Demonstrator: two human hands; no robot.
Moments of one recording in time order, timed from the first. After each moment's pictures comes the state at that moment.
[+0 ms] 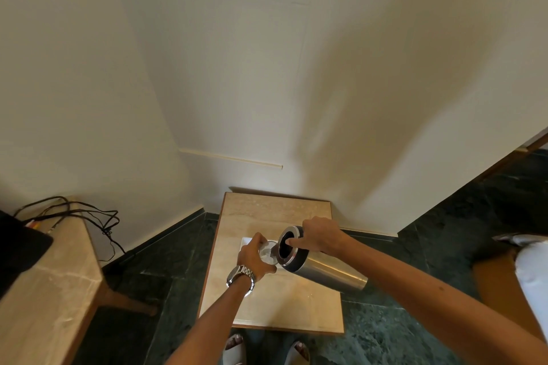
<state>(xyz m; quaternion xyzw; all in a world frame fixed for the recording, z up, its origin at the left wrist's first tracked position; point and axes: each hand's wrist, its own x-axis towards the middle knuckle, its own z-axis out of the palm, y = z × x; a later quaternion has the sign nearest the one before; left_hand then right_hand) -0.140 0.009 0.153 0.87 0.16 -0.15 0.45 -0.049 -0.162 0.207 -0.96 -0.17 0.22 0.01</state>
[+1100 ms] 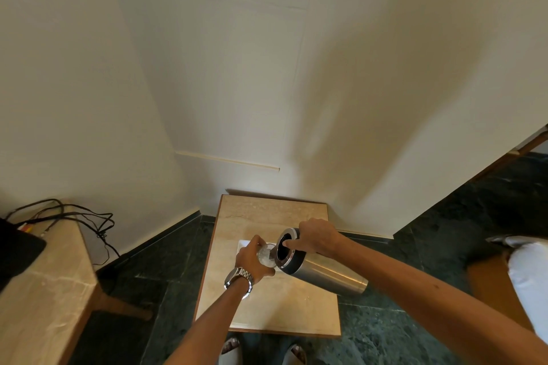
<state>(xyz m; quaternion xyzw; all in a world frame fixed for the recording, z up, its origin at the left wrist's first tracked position) -0.139 0.010 0.152 0.87 0.15 -0.15 0.44 -0.049 -0.157 0.212 -0.96 -0.17 0.23 -0.02</state>
